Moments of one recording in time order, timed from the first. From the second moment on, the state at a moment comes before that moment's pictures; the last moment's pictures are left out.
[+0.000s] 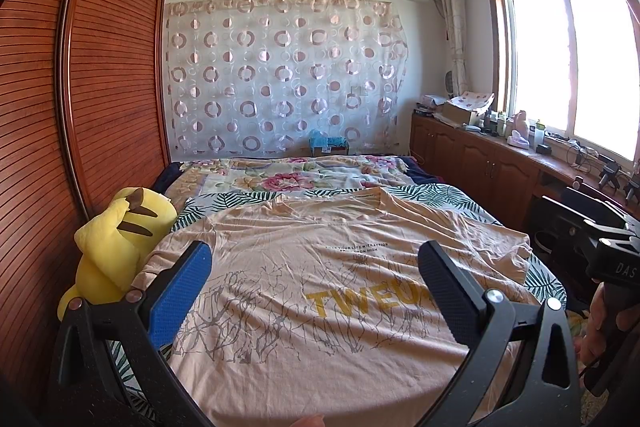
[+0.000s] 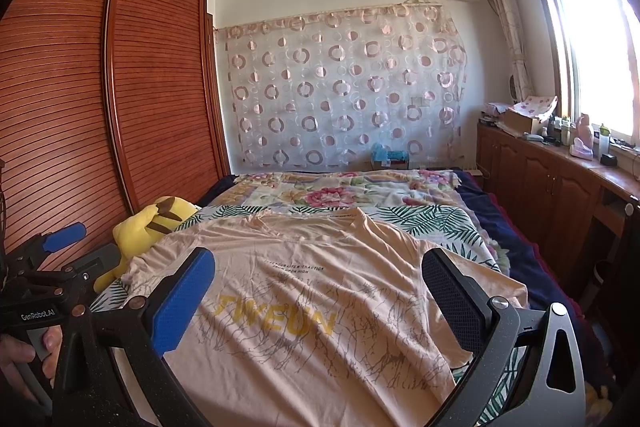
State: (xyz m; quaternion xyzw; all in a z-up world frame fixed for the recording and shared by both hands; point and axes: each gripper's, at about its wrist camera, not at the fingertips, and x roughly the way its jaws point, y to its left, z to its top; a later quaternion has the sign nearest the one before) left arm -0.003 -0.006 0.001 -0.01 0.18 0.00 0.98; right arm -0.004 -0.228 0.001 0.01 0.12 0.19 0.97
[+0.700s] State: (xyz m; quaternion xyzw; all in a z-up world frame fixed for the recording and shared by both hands) left arm -0.004 -0.008 0.002 -0.01 0.18 0.00 0.98; right arm -0.005 -0.230 0.001 0.01 0.13 0.19 0.97
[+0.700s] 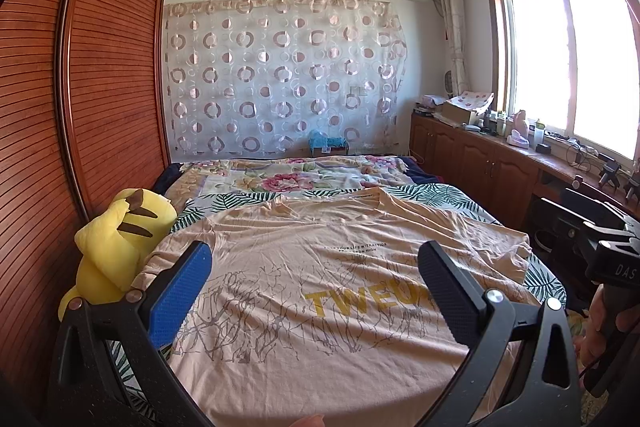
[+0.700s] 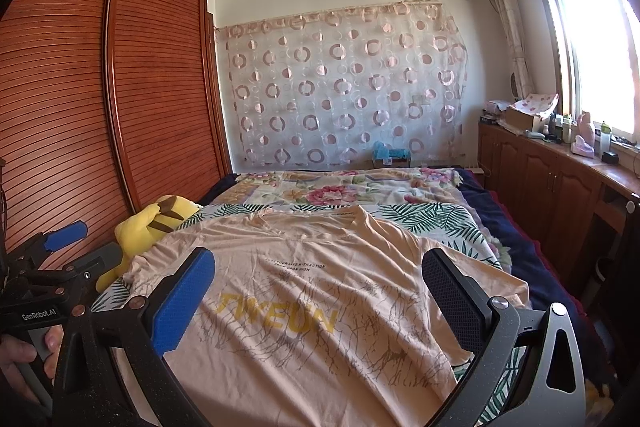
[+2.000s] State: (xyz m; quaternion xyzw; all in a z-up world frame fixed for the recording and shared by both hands) left arm 0.020 0.050 -0.040 -0.01 0.25 0.03 0.97; right arm 0.040 -0.202 -0.023 -0.01 0.18 0.25 0.95
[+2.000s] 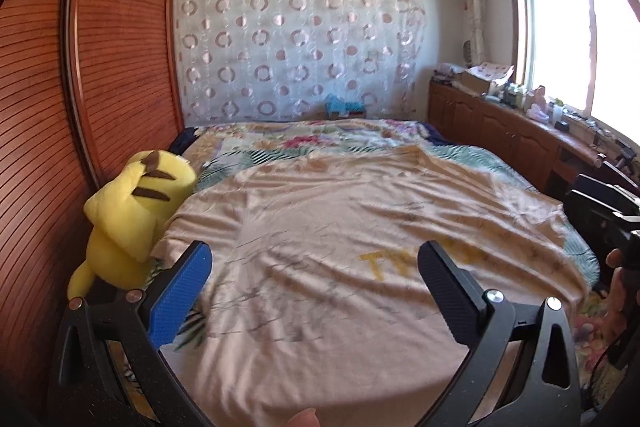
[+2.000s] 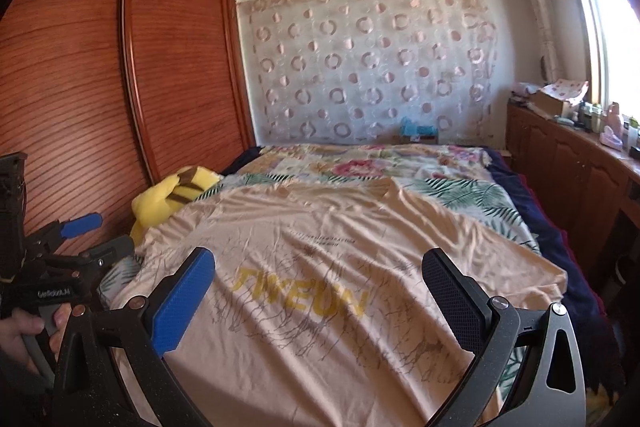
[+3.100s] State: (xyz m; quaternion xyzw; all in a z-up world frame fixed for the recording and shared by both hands) left arm 0.152 0.241 -0.124 -0.08 0.44 0.09 0.89; right arm 0.170 -0.119 -0.055 -0.08 0.30 0.34 0.89
